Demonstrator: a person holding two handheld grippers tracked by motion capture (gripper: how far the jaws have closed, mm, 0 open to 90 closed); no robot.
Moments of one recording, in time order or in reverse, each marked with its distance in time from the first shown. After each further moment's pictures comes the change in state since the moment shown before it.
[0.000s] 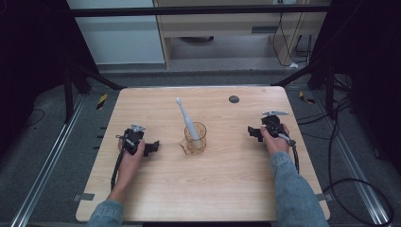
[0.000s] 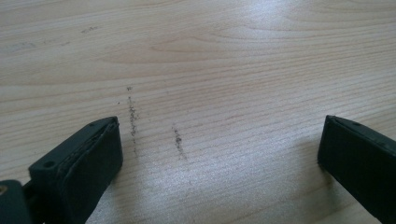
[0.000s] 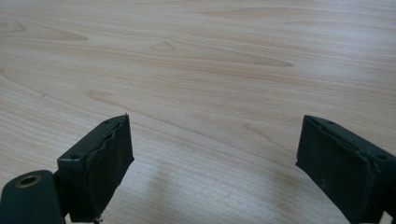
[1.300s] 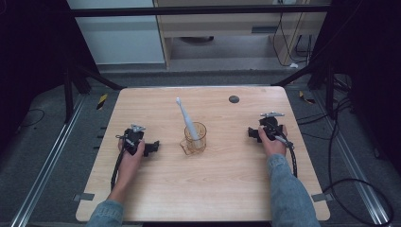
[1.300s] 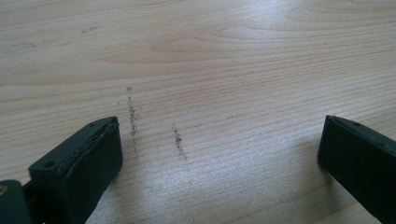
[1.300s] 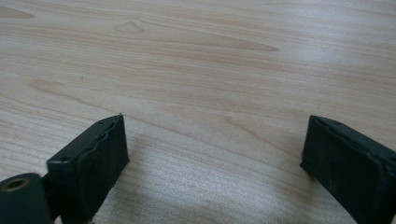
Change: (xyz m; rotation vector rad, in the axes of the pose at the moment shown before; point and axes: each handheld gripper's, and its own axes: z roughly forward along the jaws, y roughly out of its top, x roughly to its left) left arm 0.000 0.000 0.000 -0.001 0.000 0.000; right arm 0.000 -0.007 0.019 0.026 -0.099 -0.017
